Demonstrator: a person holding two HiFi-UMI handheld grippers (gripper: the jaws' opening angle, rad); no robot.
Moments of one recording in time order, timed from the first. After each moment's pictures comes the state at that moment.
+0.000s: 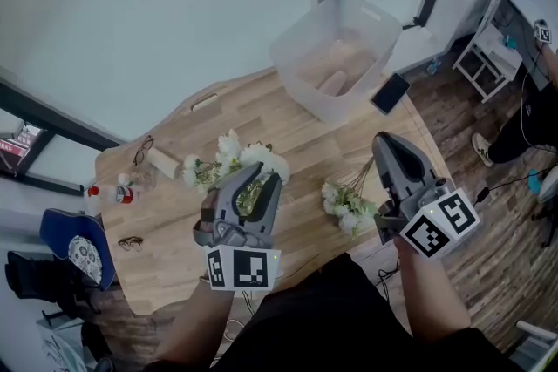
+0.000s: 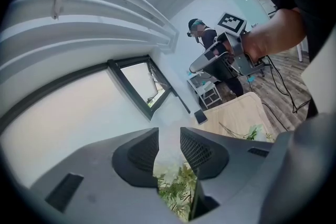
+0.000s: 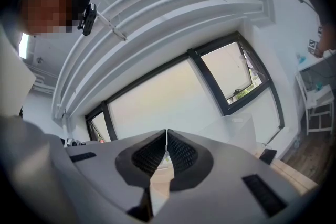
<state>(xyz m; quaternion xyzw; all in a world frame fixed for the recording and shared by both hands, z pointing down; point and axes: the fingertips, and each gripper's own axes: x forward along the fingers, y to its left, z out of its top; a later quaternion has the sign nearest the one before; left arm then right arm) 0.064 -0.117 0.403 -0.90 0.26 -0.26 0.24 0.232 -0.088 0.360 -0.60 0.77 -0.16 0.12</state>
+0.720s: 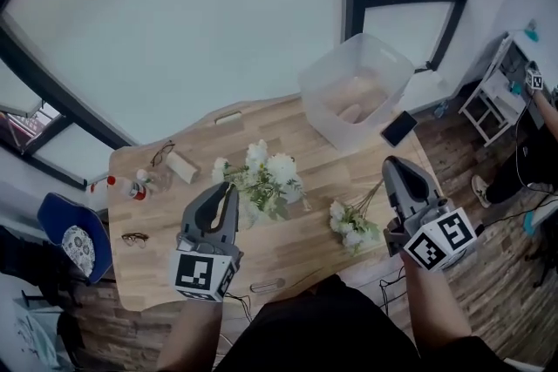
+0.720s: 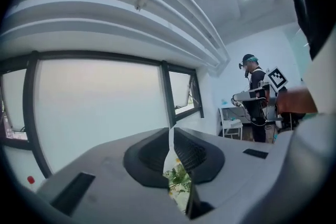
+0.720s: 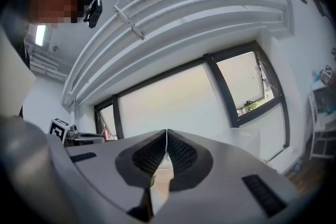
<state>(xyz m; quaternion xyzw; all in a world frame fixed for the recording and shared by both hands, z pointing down) -0.055 -0.125 0.345 -0.91 0.41 -0.09 0.04 0.210 -0.070 0.330 -0.58 0.81 -0.09 0.08</state>
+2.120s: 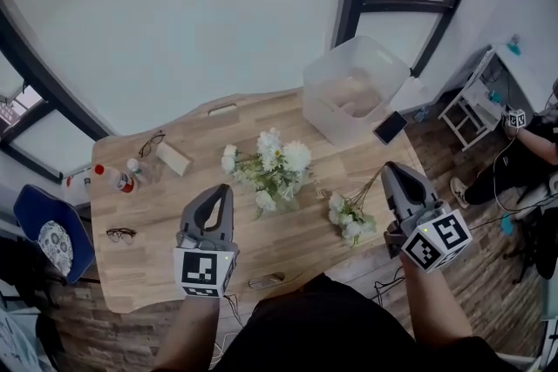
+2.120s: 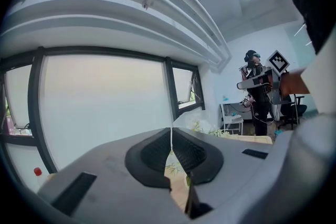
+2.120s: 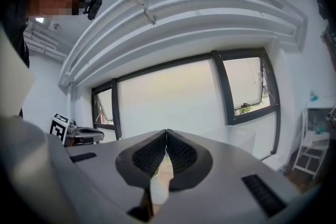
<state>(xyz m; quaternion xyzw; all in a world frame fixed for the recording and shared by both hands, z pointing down) -0.115 -0.126 0.387 -0.90 0.42 -0.10 0.04 0.159 -0.056 0.337 -0.60 0.79 -0.08 -0.01</state>
